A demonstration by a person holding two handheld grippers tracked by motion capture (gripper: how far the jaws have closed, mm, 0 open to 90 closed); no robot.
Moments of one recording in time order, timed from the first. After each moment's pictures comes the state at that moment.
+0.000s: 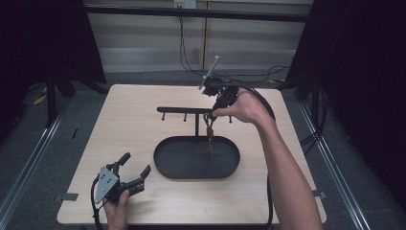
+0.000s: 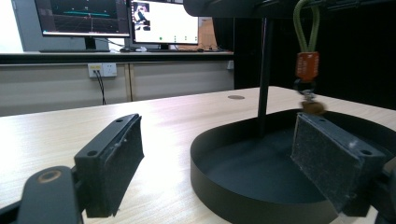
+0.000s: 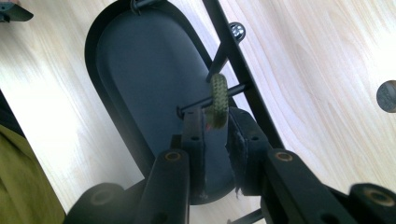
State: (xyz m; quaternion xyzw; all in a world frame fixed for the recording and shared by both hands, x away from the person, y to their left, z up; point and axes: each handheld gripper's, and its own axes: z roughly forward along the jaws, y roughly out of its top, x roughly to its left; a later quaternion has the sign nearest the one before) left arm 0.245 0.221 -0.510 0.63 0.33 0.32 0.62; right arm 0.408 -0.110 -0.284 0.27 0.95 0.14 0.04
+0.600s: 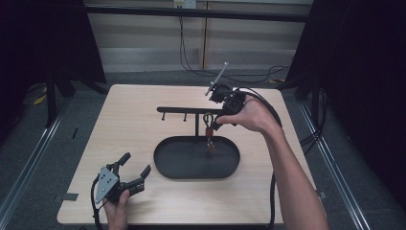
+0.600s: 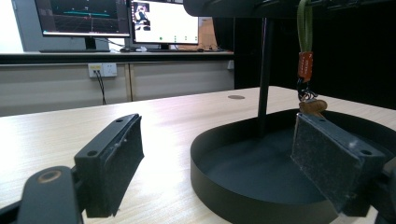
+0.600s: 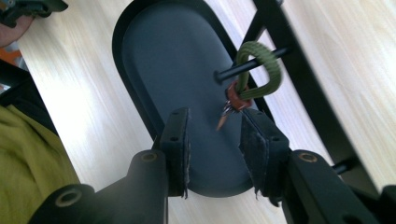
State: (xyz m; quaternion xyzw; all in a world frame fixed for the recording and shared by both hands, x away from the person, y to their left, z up) left arm 0.245 0.220 -0.510 0.63 0.33 0.32 0.63; right arm 0.387 -0.124 -0.290 0.28 0.95 0.16 0.01
